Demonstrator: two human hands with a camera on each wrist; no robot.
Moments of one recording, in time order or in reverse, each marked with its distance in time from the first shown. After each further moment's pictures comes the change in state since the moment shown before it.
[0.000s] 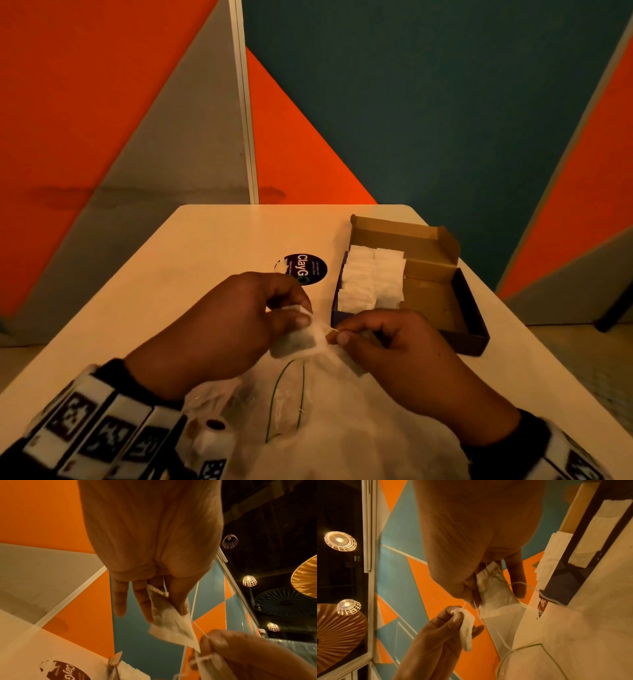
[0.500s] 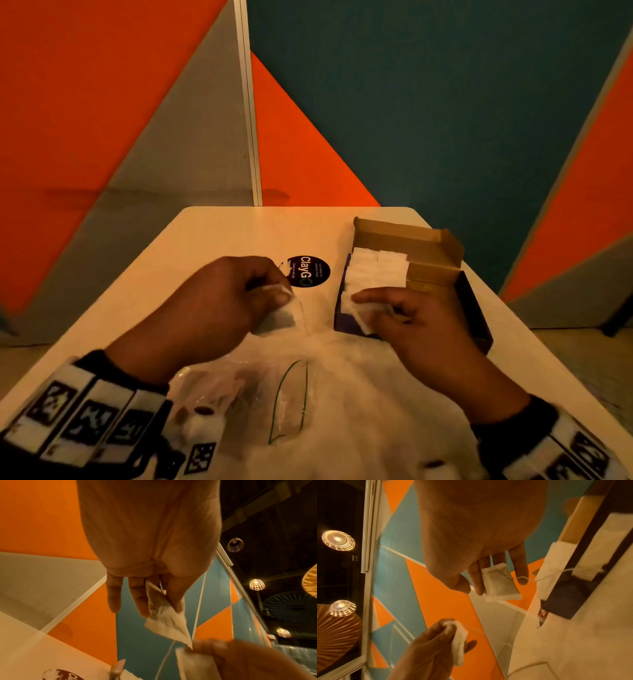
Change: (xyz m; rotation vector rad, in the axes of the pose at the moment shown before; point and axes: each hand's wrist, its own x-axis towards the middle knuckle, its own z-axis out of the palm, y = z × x) left_hand 0.001 -0.006 -0.020 -0.023 0.123 -0.063; right_hand 0.012 0.006 -0.016 -0.008 0.156 0.025
